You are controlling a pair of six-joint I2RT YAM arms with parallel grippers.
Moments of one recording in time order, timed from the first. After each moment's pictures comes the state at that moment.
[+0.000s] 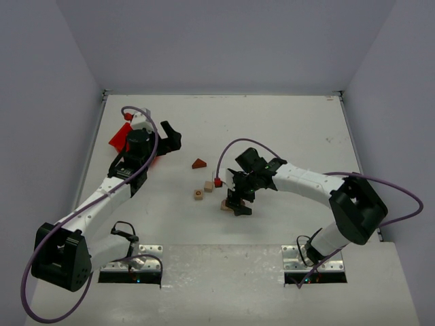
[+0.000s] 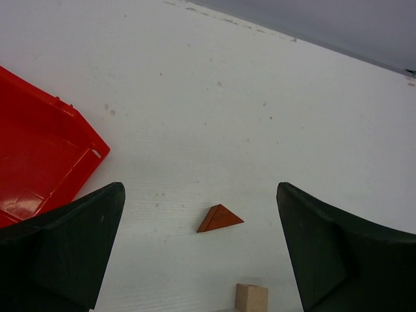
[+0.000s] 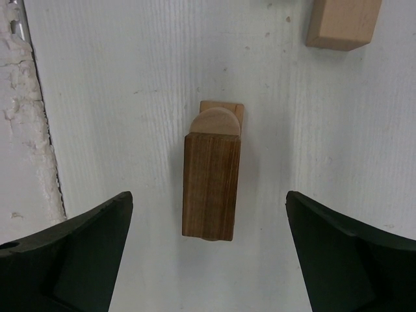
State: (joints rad) left arm -0.26 1.10 0.68 0.10 -0.14 -0.47; right arm 0.74 1.54 0.86 -0.47 -0.48 -0.64
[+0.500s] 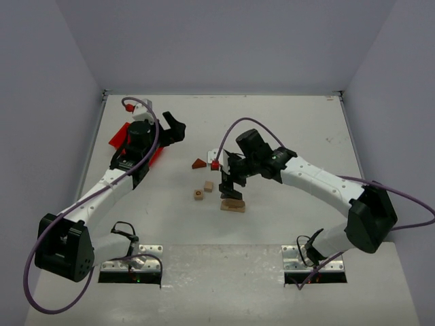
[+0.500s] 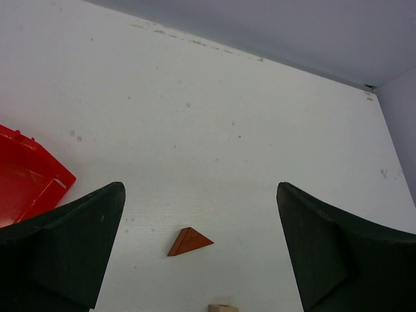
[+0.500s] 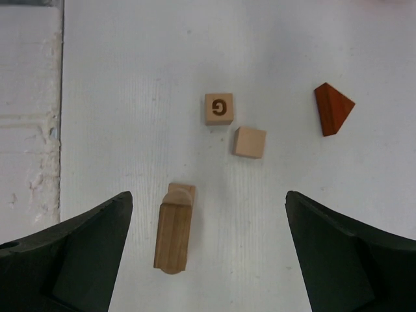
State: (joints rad) left arm -0.26 1.17 0.77 0.15 -0.08 -0.51; right arm 0.74 1.45 1.05 -0.43 -0.57 -0.63
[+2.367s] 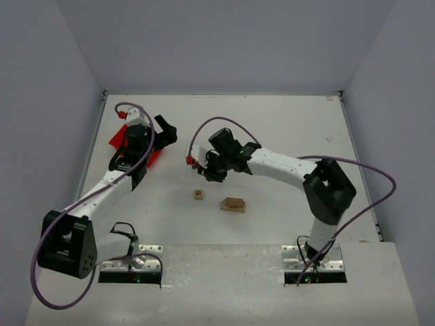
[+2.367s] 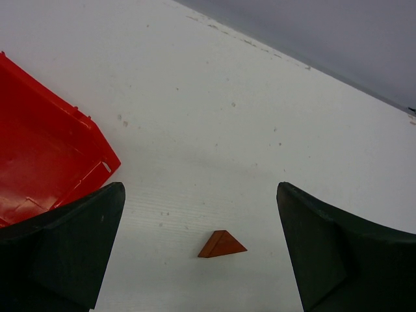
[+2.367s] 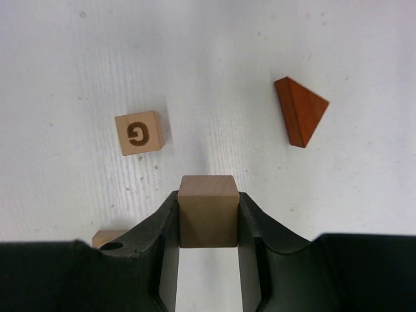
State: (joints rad) left arm -0.19 1.19 0.70 0.18 -0.14 -0.54; right arm 0.81 1.83 1.23 -0.32 -0.31 -0.57
